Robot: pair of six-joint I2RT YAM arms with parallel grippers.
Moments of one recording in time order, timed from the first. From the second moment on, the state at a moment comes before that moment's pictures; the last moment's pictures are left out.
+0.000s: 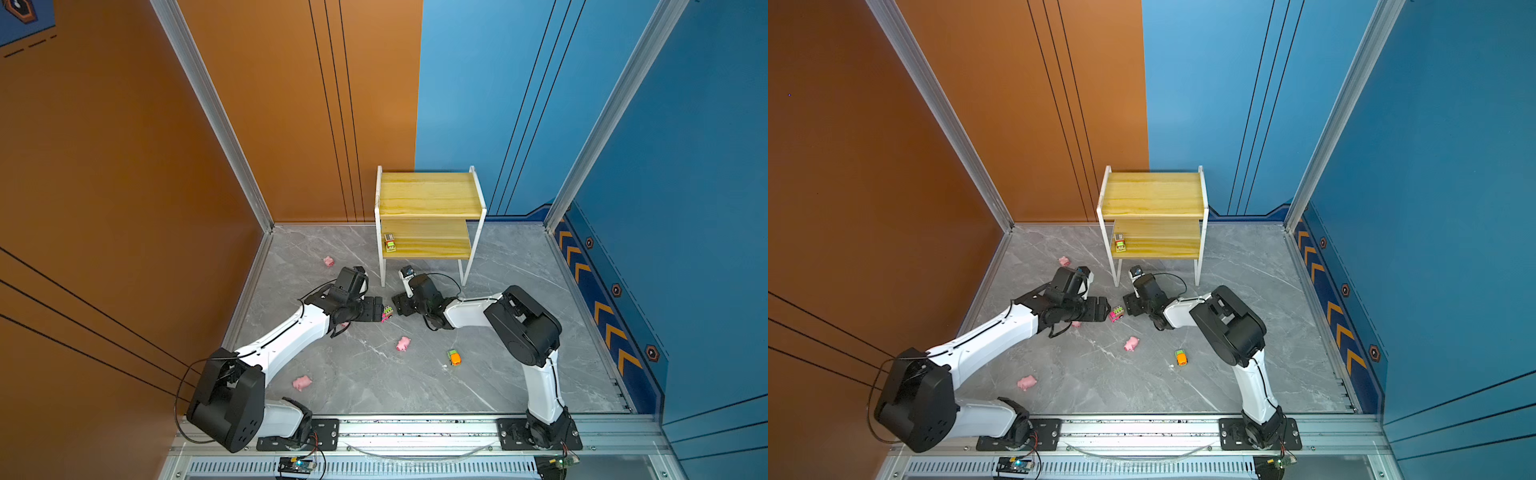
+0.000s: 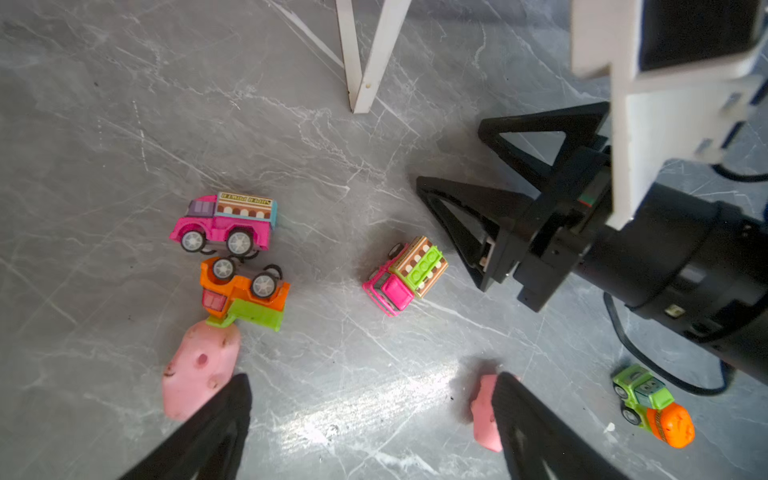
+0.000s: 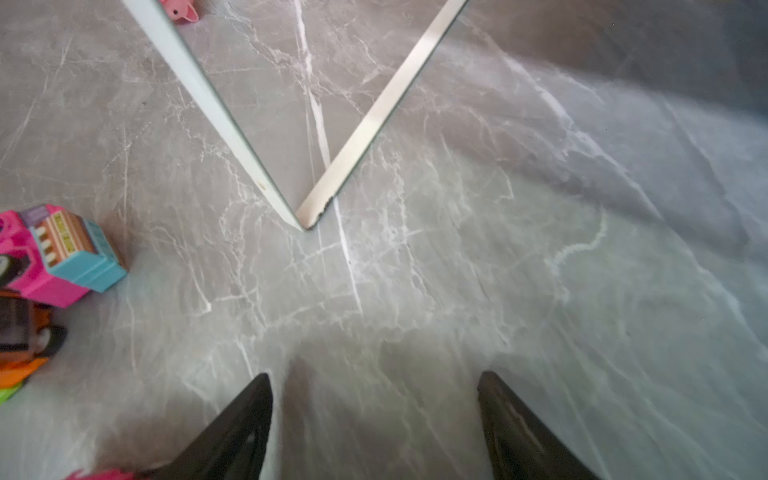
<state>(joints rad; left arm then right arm) -0.46 1.37 0.89 -0.48 0.06 -0.40 0.72 2.04 1.06 0.30 0.09 0.22</state>
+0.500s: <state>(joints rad) -0.54 1.46 0.89 -0.29 0.12 -0.14 0.71 1.63 0.57 0.42 0.05 0.22</state>
